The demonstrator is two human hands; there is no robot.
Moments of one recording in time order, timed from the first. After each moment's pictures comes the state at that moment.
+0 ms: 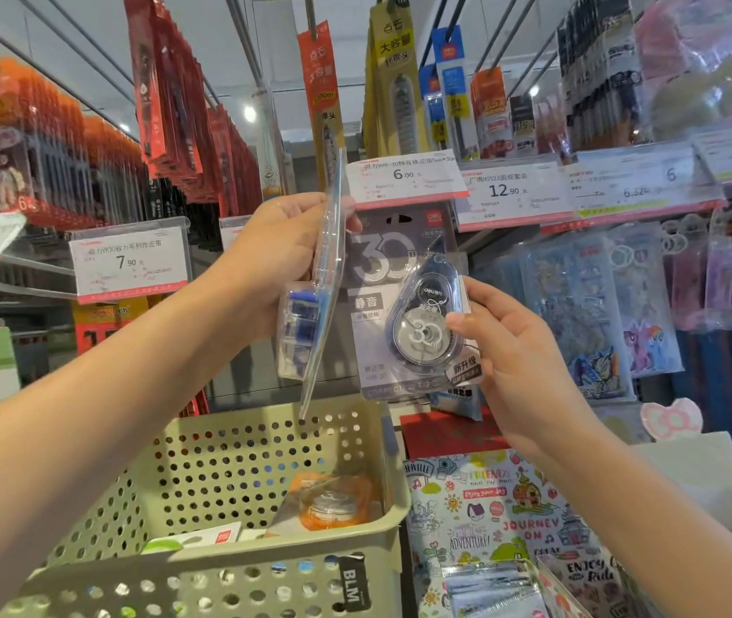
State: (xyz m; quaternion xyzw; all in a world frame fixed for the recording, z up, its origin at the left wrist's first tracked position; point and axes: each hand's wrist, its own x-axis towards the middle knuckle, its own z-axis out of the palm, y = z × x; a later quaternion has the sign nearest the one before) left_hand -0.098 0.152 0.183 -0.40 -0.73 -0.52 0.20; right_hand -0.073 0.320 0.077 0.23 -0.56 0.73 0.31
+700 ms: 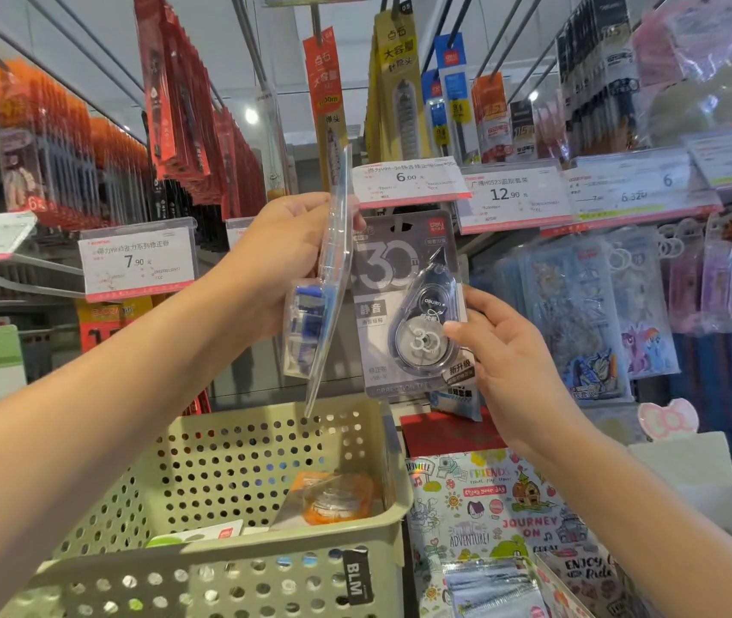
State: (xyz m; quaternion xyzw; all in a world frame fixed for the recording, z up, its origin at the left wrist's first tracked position) left_hand -0.092 0.149 0.182 -0.41 -0.72 -0.53 0.19; right_hand -0.083 0.322 0.071 0.23 -0.57 0.72 0.31
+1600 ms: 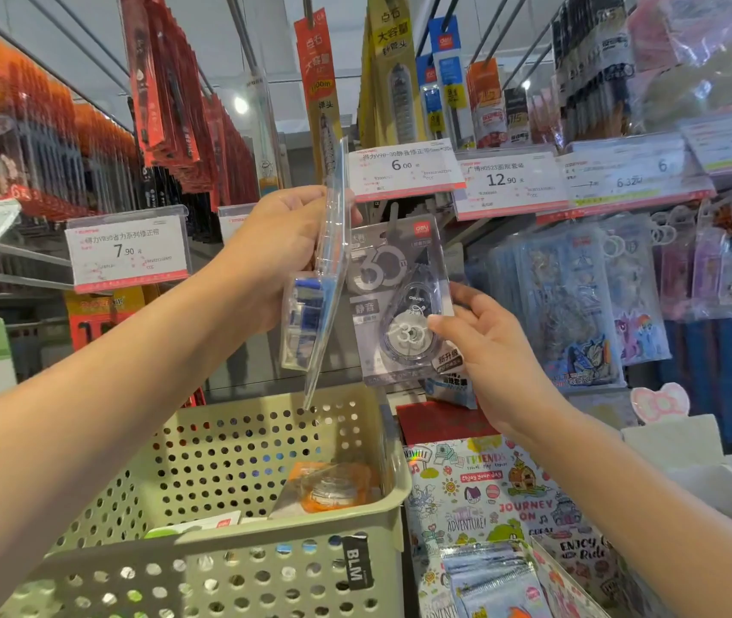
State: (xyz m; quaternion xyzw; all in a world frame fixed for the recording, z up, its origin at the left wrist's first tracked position) left_hand -0.106 0.150 0.178 -0.42 -0.71 -0.54 0.16; right_hand -0.103 0.323 0.068 0.19 -0.61 0.69 0.33
